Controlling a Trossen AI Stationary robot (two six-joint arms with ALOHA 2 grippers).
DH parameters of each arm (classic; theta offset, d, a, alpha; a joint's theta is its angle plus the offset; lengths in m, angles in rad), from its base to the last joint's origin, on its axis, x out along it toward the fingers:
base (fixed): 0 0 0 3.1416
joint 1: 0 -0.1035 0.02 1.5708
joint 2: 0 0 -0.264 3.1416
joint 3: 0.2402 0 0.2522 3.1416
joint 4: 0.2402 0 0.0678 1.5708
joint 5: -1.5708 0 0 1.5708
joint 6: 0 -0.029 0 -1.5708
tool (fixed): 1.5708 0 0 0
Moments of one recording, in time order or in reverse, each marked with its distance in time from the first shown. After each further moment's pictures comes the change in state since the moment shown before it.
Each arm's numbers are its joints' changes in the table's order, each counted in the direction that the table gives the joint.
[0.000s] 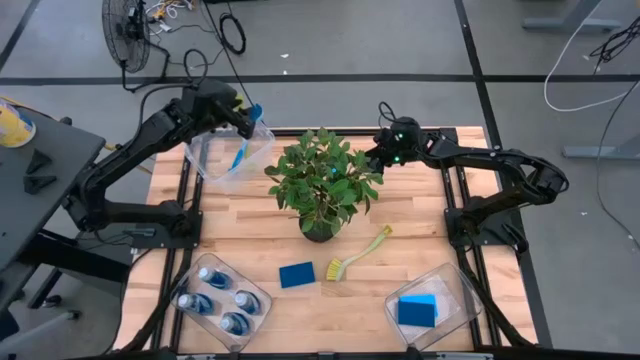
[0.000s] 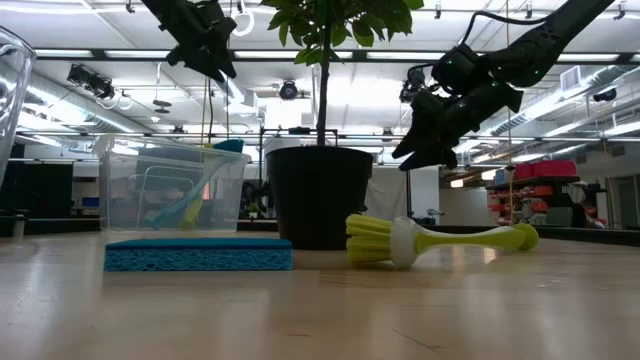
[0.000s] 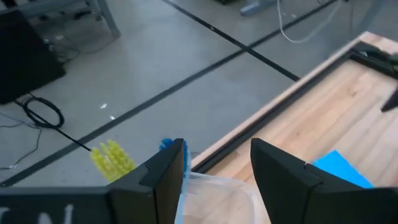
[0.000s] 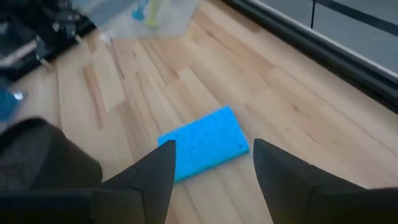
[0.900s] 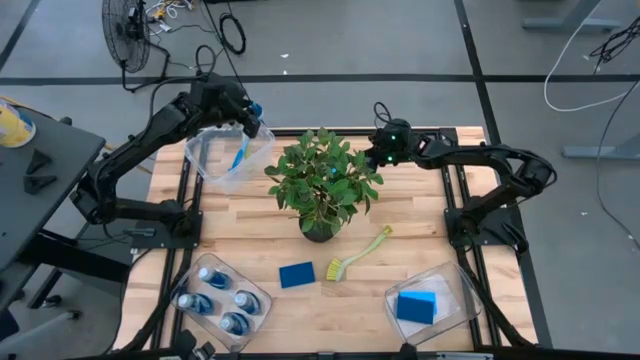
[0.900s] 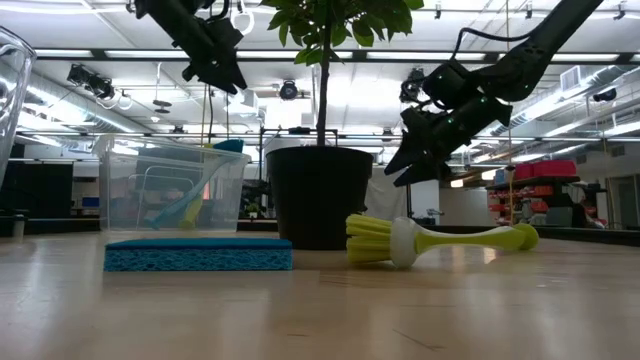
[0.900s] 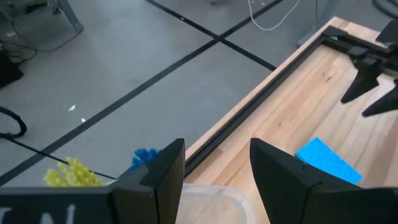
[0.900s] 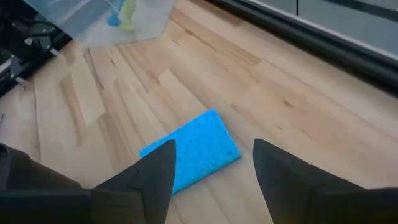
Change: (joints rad) left arm -0.079 0.091 -0.001 -0.057 -0.196 -0.076; right arm -0.005 0.113 0.000 -0.110 -0.053 -0.093
